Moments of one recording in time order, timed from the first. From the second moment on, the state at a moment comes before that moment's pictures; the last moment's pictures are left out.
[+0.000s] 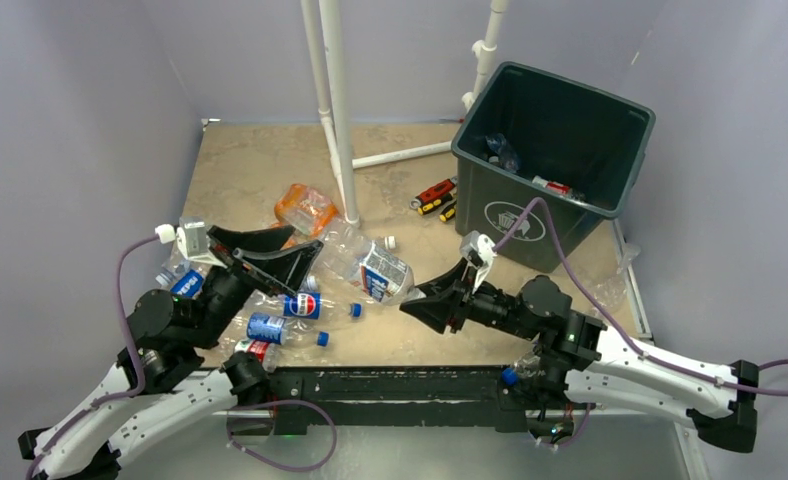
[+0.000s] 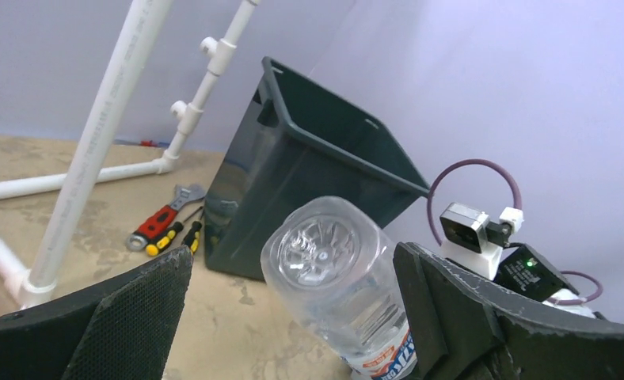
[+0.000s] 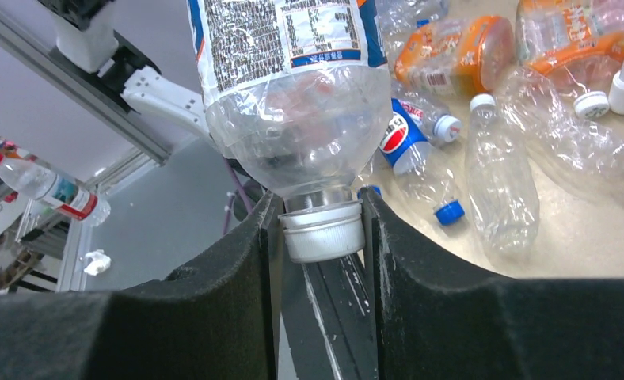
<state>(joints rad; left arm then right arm) -0.94 0.36 0.79 -0.16 -0.31 -0.51 1.15 0.66 0.58 0.13 -0.05 0.41</state>
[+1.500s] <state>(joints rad) -0.94 0.49 0.64 0.15 -0.11 -0.70 1.39 0.88 0.62 0.34 0.30 0.34</state>
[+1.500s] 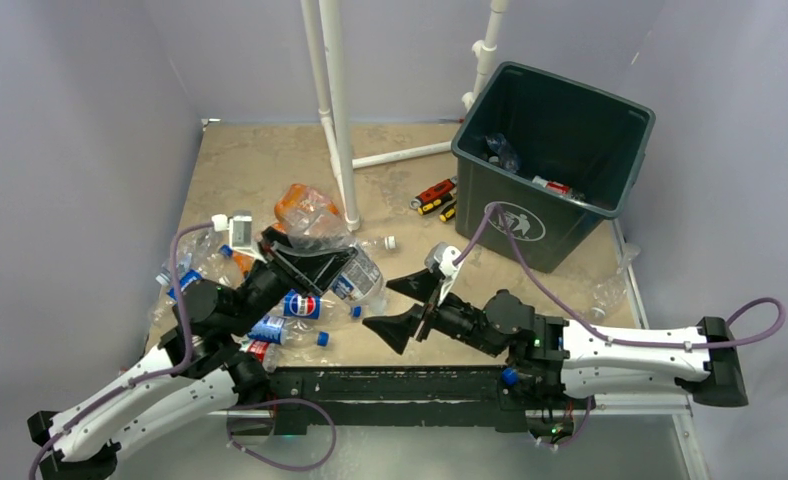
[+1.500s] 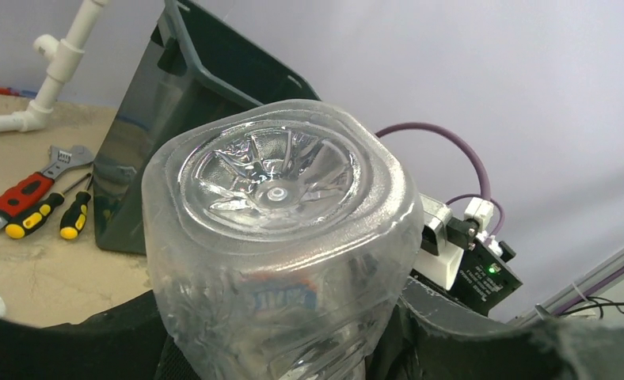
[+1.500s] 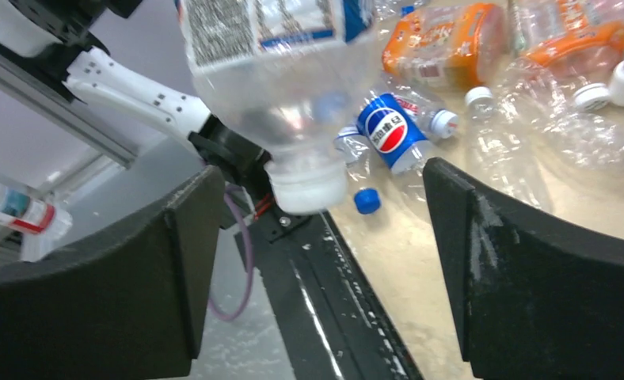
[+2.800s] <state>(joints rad) -0.94 0.69 0.59 1.18 -0.14 -0.91 1.39 1.18 0.57 1.47 0.23 0.37</state>
